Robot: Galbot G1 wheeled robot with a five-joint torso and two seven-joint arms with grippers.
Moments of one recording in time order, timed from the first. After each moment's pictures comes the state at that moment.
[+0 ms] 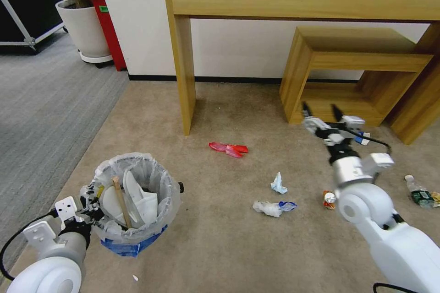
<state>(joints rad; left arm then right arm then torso) 1.63 -1.31 -0.82 -2.31 -0.79 0.57 -0.48 -1.23 0.96 0.54 2.01 0.69 0.16 0.25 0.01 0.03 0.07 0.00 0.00</state>
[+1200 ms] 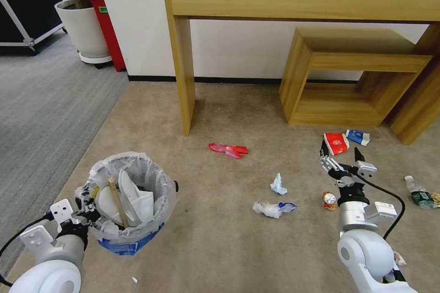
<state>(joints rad) 1.65 -1.34 -0.84 -2.28 -0.75 0.54 -0.45 -1.42 1.20 0.58 2.00 0.49 0.16 0.24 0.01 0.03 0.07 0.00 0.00</state>
